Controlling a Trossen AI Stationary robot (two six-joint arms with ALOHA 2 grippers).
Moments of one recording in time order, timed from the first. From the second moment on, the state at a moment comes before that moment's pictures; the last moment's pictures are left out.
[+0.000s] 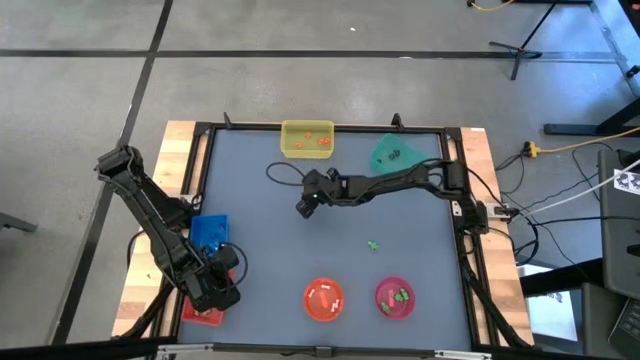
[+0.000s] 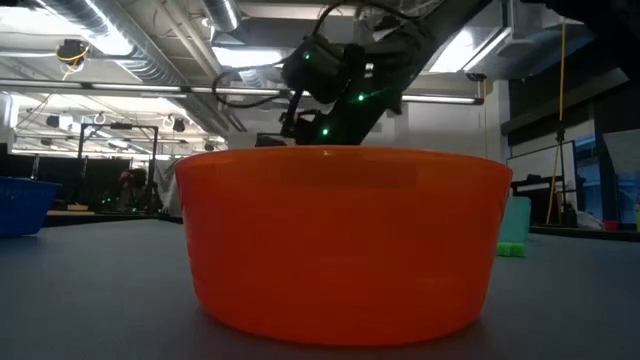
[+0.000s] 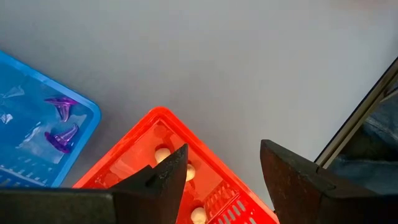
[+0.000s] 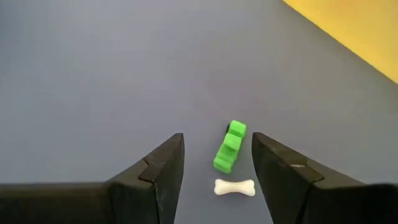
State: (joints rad) left arm -0.89 1.36 0.96 -0.88 -0.18 -1.61; right arm -0.07 2.12 1.41 -0.14 0.32 0.47
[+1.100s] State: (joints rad) left arm -0.89 1.36 0.96 -0.88 -0.22 -1.61; right arm -0.07 2.19 1.41 -0.11 0.36 0.47
